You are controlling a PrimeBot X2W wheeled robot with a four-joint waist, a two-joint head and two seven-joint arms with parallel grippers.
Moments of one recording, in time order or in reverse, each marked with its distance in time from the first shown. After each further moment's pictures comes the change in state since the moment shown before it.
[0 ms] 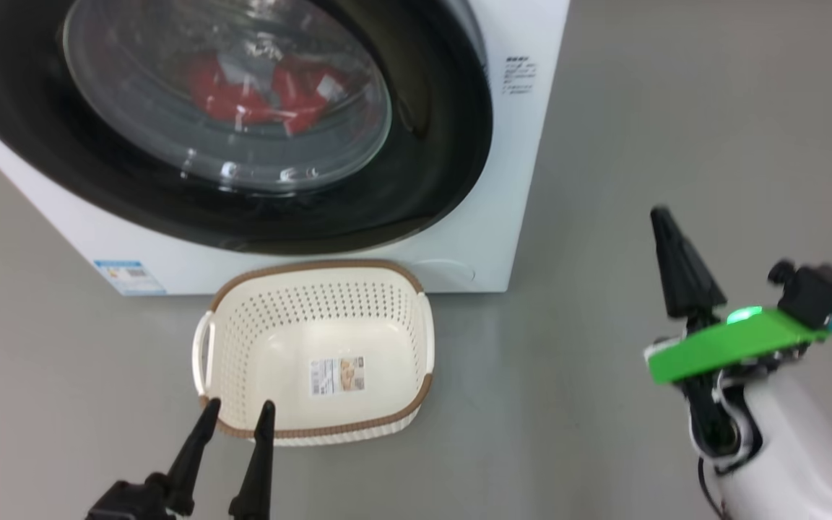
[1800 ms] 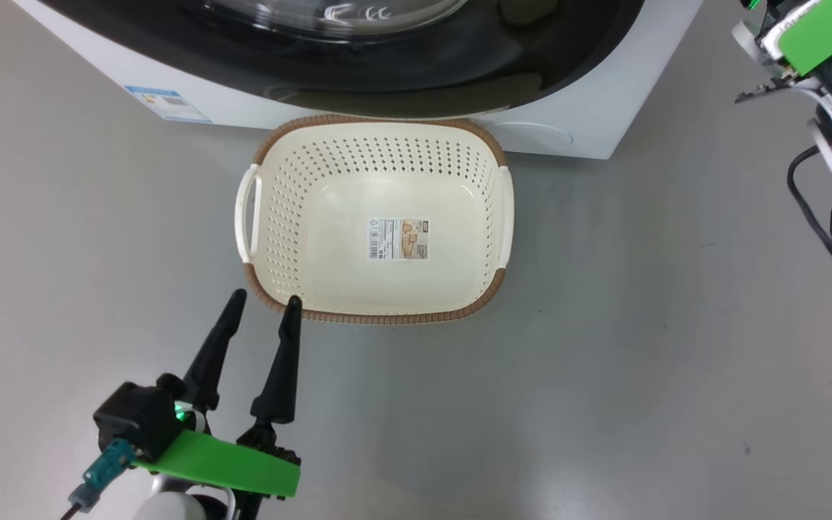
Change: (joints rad) left arm -0.231 -0.002 -0.077 0.008 -0.078 0.000 -0.003; right arm -0.703 -0.316 0.344 -0.018 0.866 0.000 0.407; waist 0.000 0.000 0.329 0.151
